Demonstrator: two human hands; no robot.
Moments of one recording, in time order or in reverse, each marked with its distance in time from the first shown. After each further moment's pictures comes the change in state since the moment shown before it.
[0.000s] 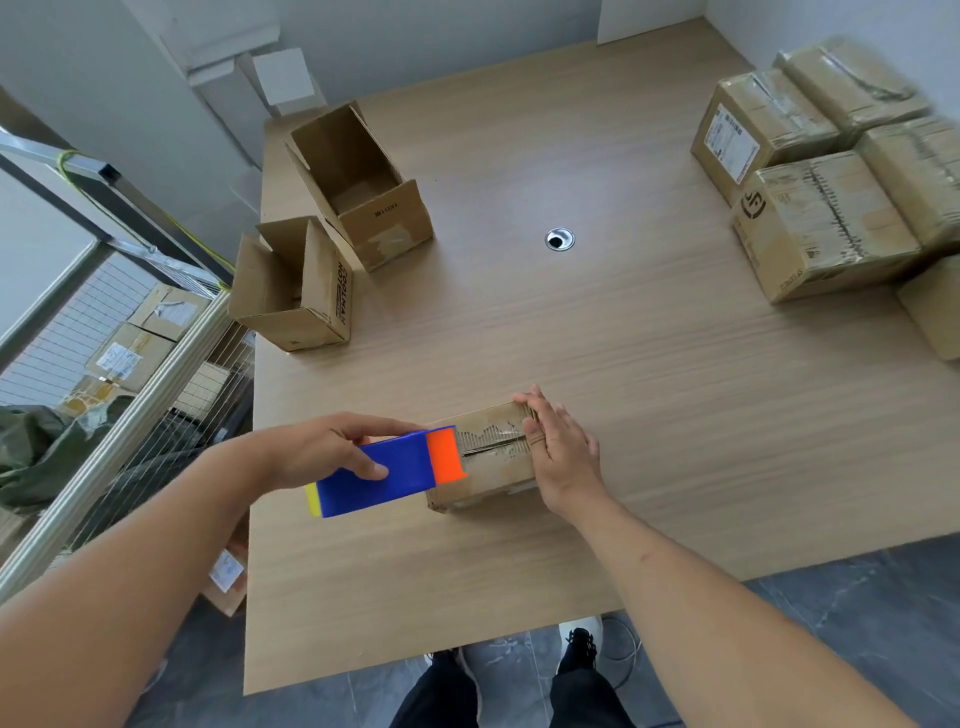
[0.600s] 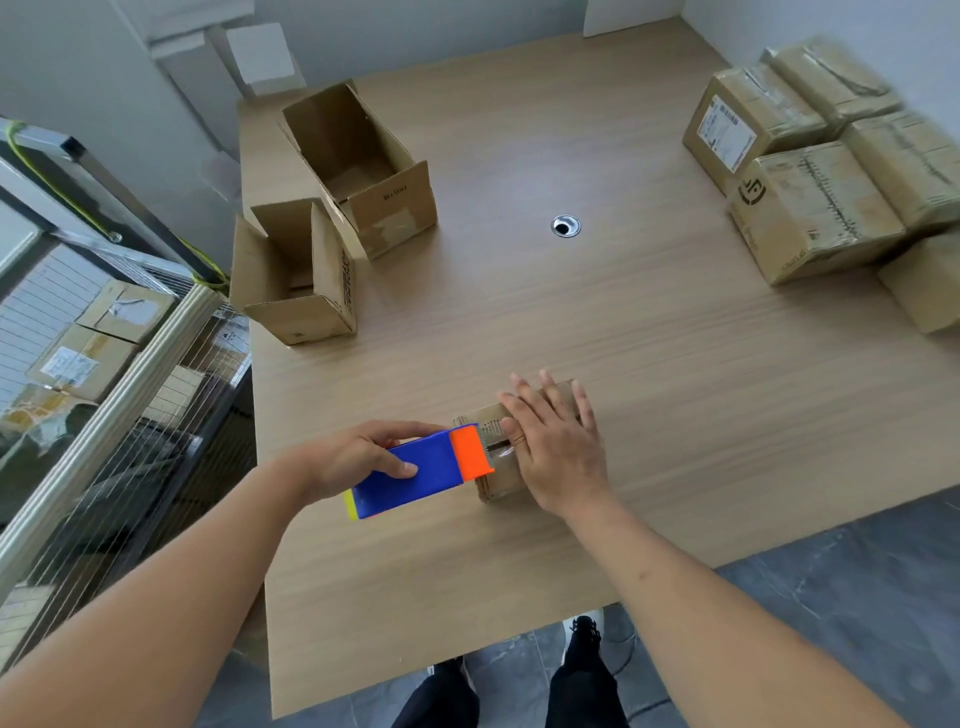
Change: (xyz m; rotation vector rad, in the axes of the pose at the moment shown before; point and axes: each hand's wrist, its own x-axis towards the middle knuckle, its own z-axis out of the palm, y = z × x) left_hand 0.030 -0.067 -0.004 -0.140 -0.020 0.107; right_hand -0.012 -0.048 0.048 -0.561 0.232 -0.271
